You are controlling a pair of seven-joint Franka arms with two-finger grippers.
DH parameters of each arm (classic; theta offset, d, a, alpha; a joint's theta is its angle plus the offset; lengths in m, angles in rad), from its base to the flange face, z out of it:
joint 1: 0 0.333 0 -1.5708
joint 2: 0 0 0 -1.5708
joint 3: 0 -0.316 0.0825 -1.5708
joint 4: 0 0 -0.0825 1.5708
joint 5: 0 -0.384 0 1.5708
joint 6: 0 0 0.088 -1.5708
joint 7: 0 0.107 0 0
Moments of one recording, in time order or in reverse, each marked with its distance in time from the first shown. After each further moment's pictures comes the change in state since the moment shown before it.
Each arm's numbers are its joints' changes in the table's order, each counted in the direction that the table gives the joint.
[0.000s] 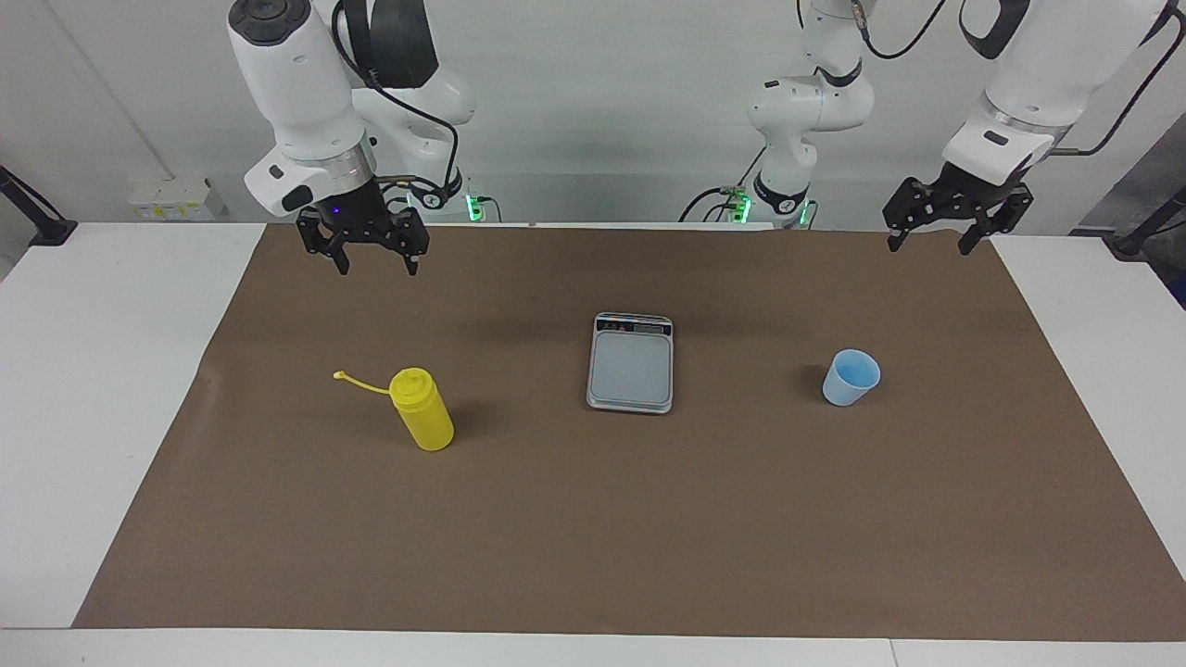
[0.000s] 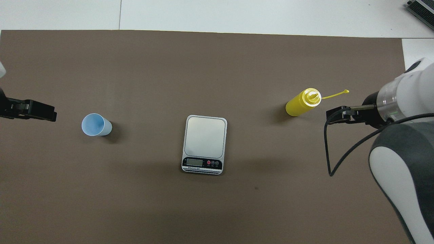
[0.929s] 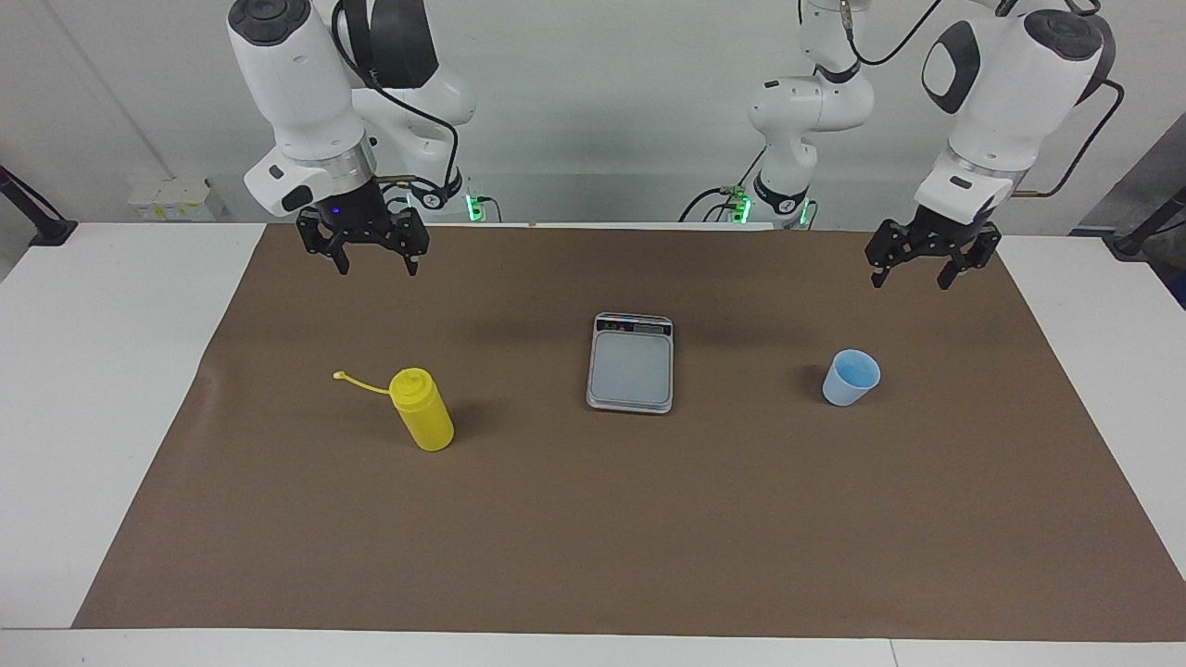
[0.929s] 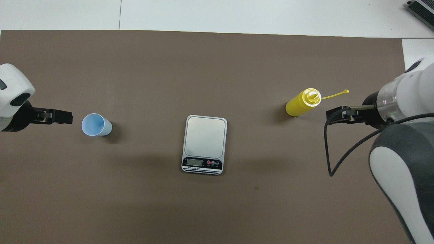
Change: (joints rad) left arm 0.016 -0.025 -0.023 -0.373 0.015 -0.391 -0.010; right arm 0.000 0.000 0.000 0.000 0.000 0.000 0.000
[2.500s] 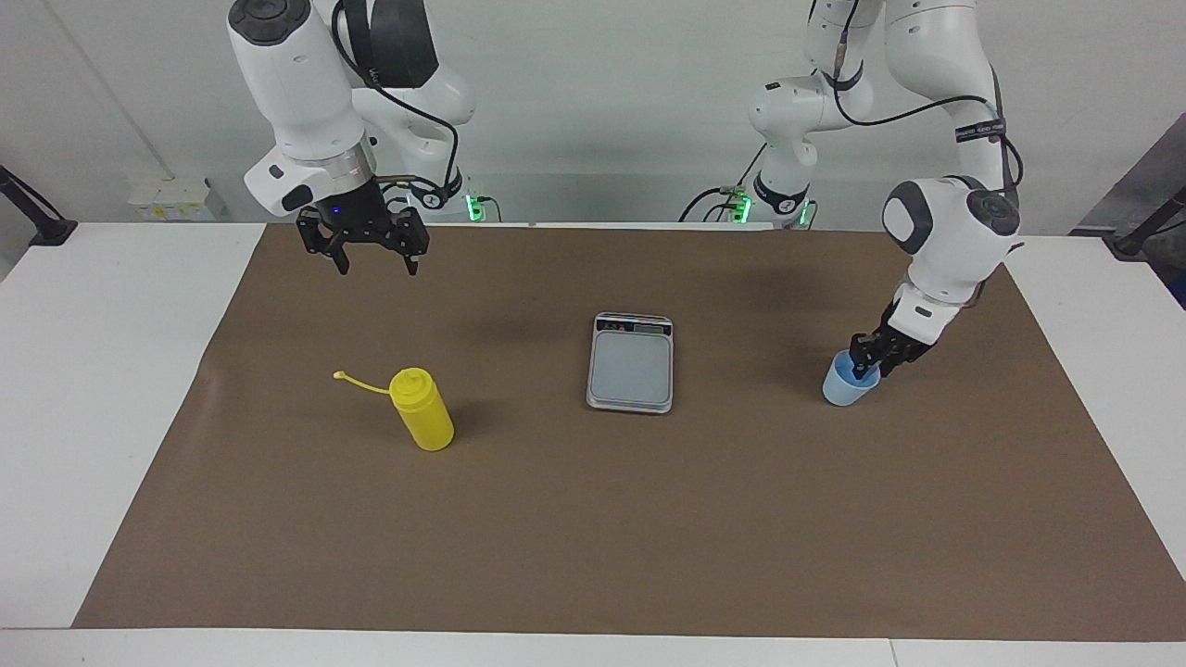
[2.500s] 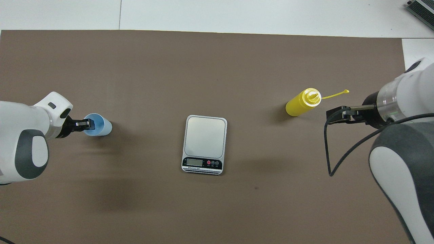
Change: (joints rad) left arm 0.059 0.131 0.005 -0.263 0.093 -0.411 -0.013; right arm 0.000 0.000 0.000 0.000 0.000 0.000 0.000
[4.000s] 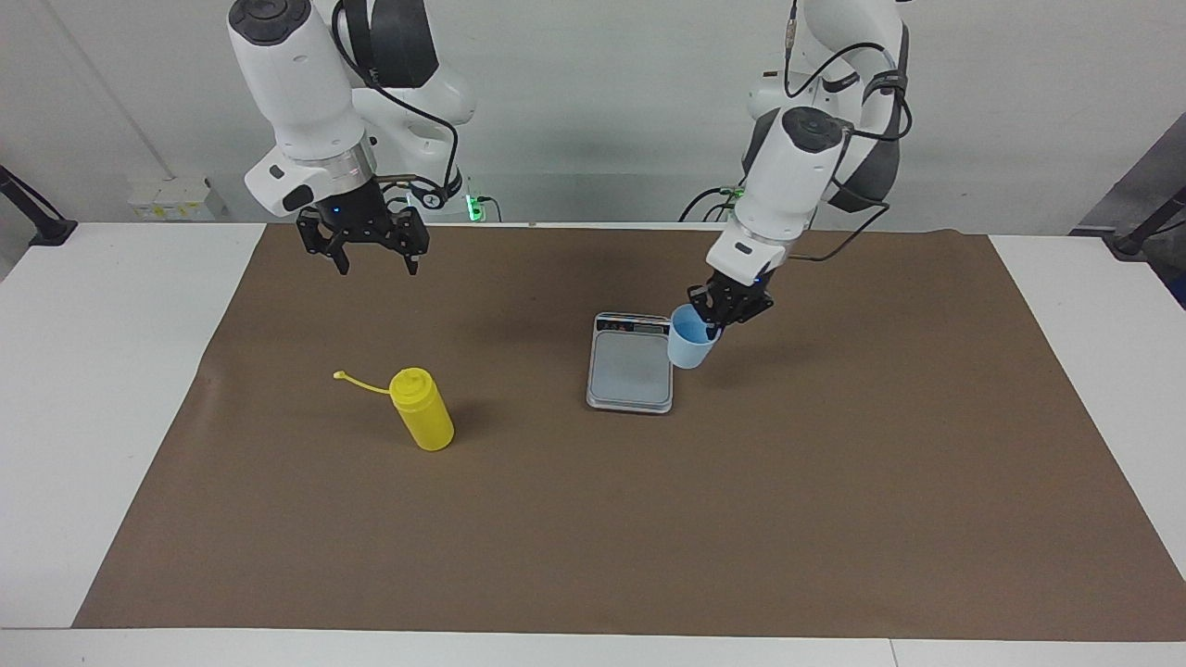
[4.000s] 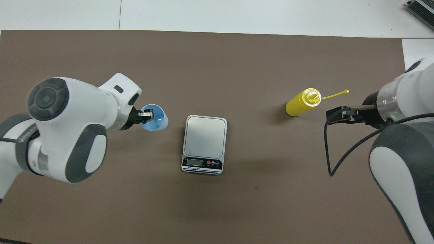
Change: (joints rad) left arm -0.509 -0.012 0.022 0.264 0.002 0.174 -0.512; right arm 0.000 0.000 0.000 -0.001 0.000 -0.001 -0.039
